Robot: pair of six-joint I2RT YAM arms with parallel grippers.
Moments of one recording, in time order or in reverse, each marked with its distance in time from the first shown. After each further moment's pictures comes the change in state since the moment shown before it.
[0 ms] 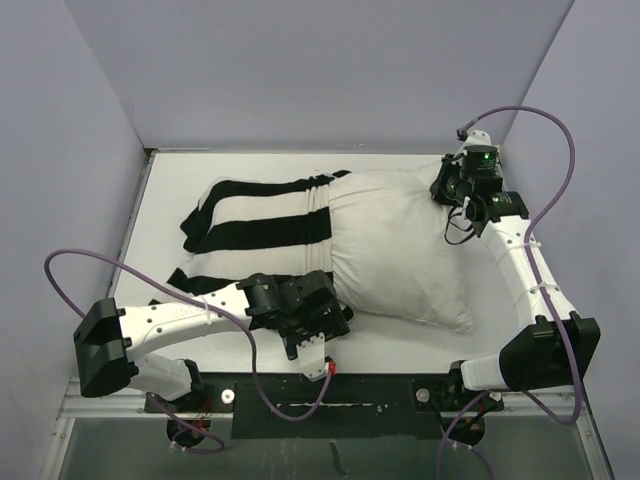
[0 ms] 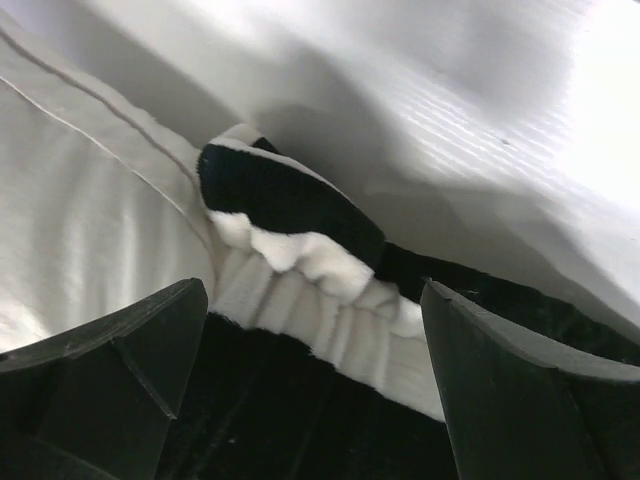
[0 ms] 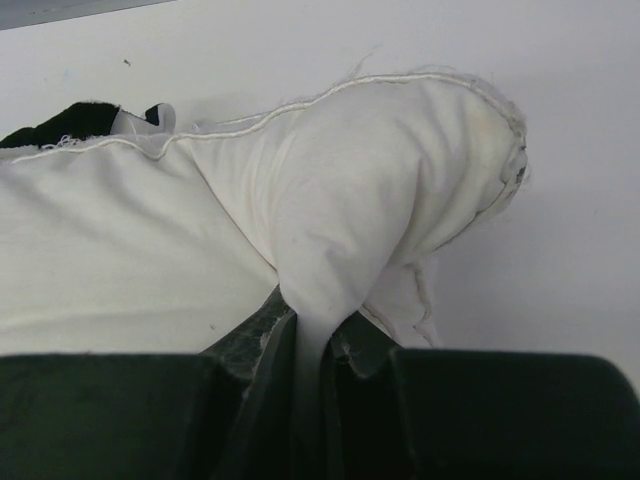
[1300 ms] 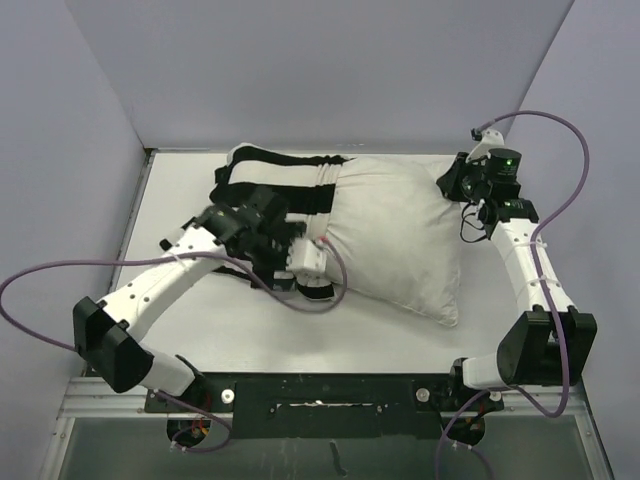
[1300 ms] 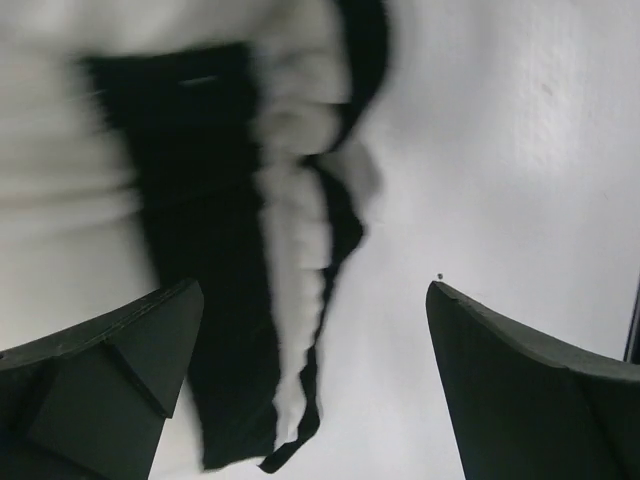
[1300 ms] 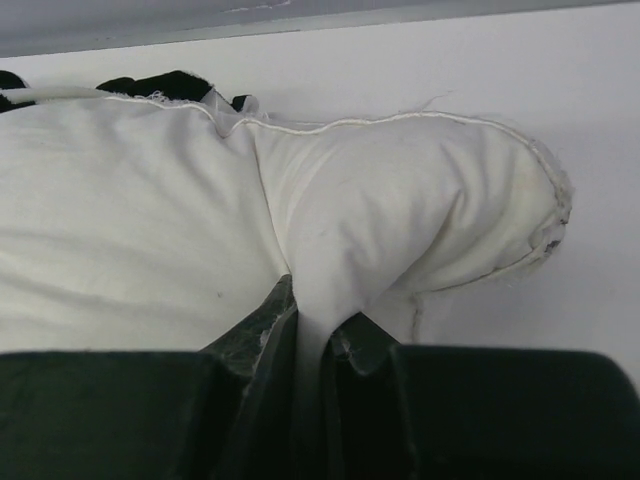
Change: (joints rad) left arm 0.409 0.068 0.214 -0.240 0.081 -0.499; right arm -0.169 0.023 -0.076 0.169 -0.262 -0.056
